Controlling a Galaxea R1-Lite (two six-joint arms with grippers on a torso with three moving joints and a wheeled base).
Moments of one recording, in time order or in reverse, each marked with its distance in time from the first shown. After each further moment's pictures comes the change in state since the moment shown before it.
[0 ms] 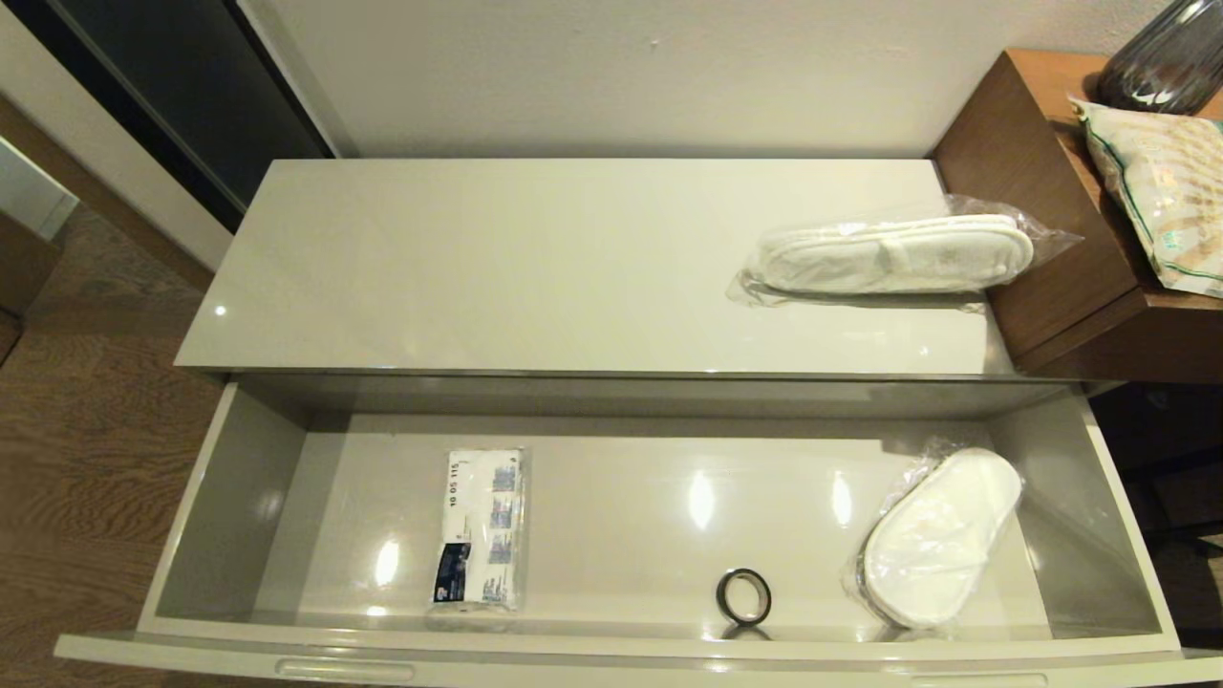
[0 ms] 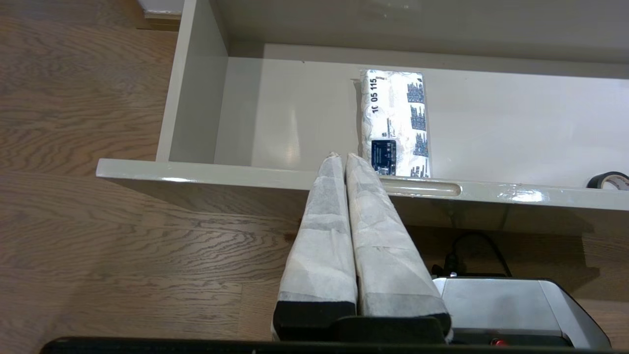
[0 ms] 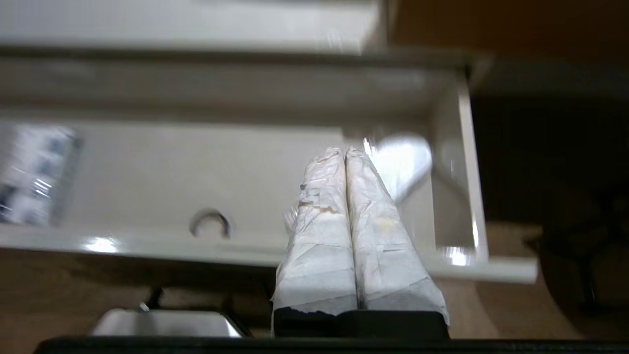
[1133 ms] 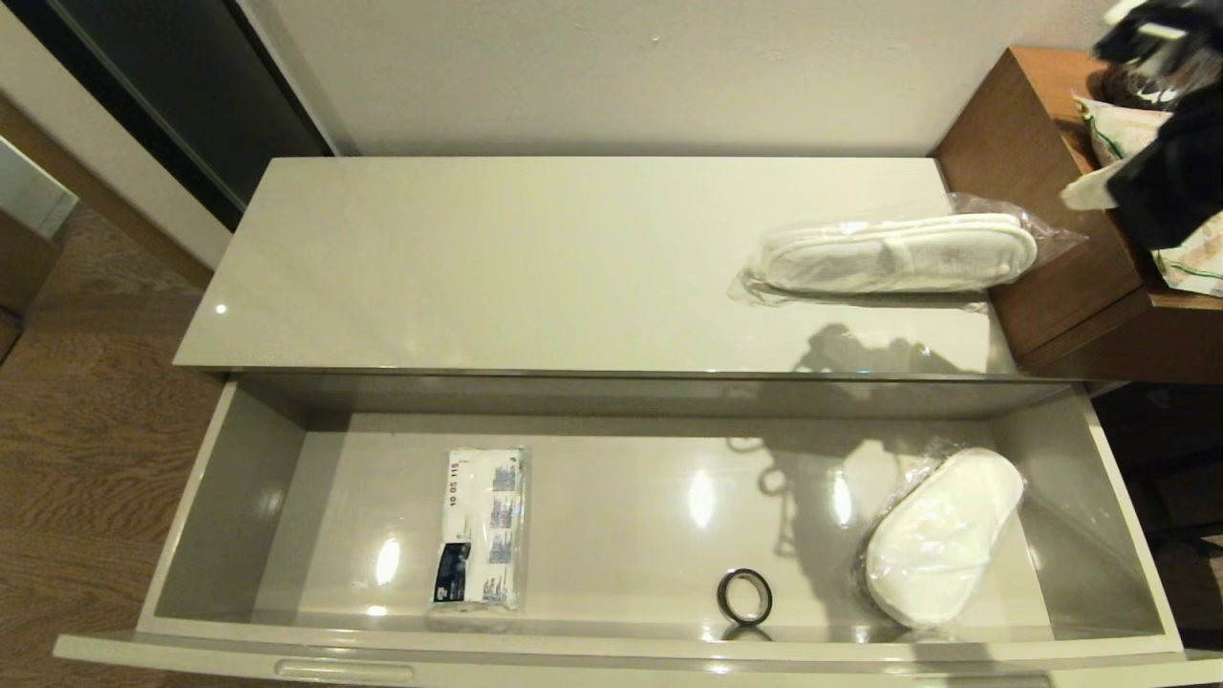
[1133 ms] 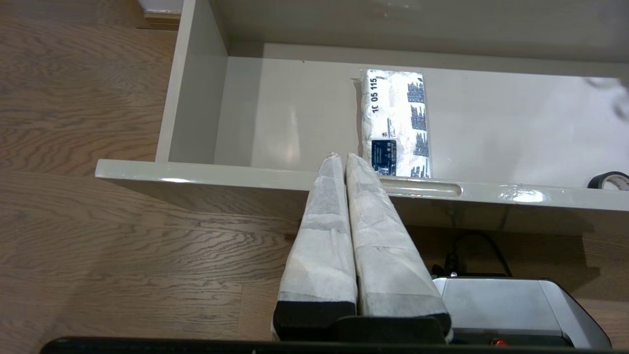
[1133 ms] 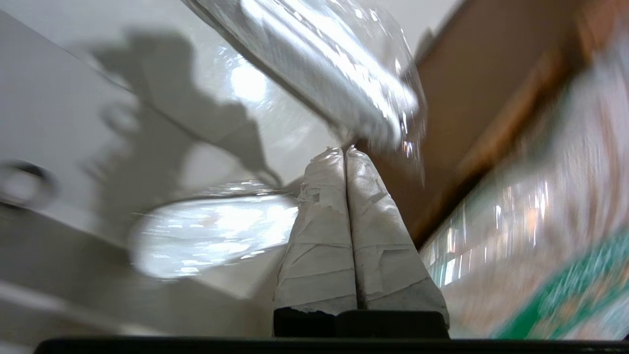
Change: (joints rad) left arm 0.000 0.000 0.000 0.000 0.000 0.000; right arm 0.148 1.603 -1.565 0.506 -0.170 -0.647
